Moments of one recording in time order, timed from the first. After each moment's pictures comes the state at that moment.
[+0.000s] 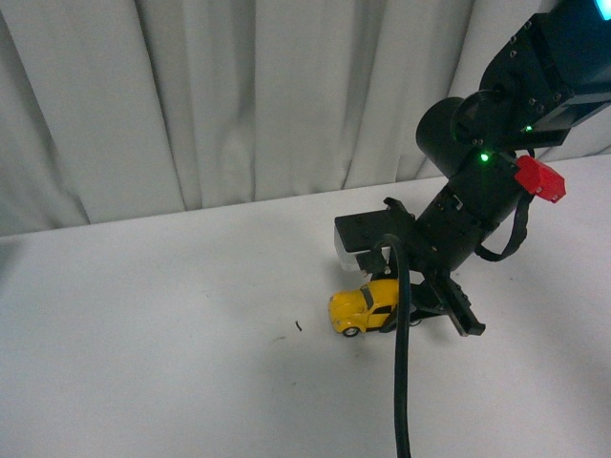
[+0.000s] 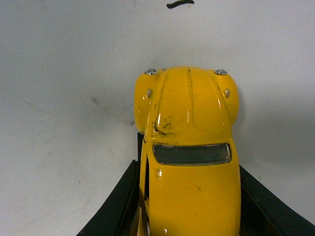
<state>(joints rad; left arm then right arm) 0.00 0.00 0.01 0.00 0.00 0.00 -0.02 2.27 1.39 -0.58 -0.45 -1.49</state>
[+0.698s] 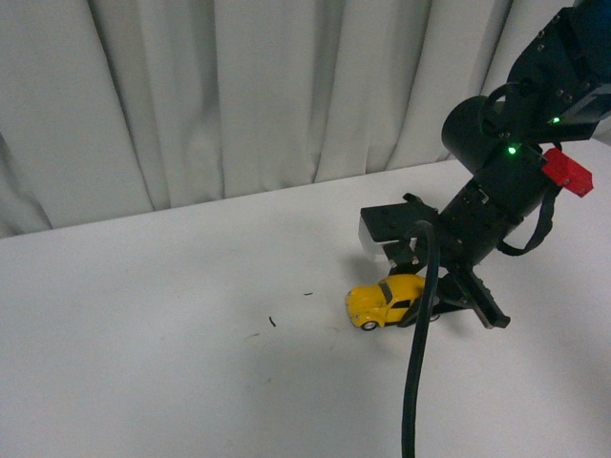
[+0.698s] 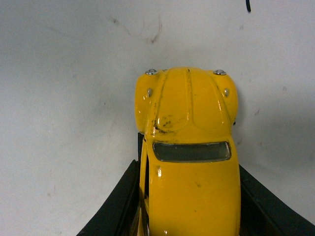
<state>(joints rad) 0.00 0.00 0.01 0.00 0.00 0.00 -0.14 2.23 1.29 -0.58 -0.49 -1.55</state>
